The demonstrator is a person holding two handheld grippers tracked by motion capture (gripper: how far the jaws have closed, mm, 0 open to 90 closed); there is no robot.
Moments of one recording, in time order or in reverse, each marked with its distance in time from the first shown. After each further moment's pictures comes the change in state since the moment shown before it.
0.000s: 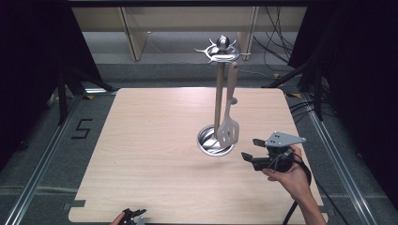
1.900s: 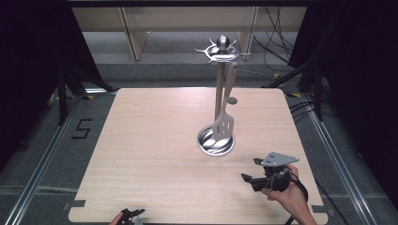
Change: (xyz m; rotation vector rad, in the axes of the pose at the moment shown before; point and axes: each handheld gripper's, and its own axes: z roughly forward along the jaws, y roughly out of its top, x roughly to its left) left arm 0.000 -0.003 -0.003 -0.003 0.019 -0.029; right arm 0.016 -0.055 0.011 0.104 0.021 0.001
